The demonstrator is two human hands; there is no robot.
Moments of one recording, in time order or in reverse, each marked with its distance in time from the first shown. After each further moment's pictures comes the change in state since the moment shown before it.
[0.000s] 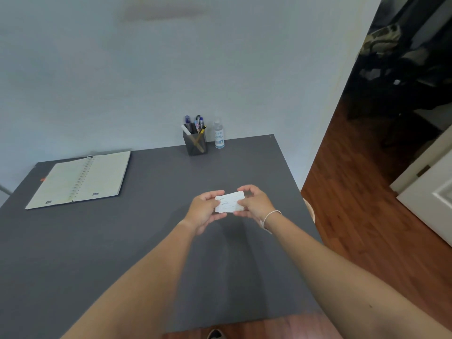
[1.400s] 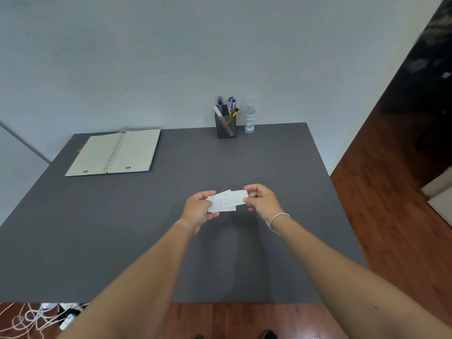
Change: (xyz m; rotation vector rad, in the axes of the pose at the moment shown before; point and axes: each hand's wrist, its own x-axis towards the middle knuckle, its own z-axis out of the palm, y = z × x) left_hand -0.029 -0.029 -0.080 -0.026 0.245 -0.060; right_hand 0.003 0.043 0.053 -0.229 0.008 -0.107
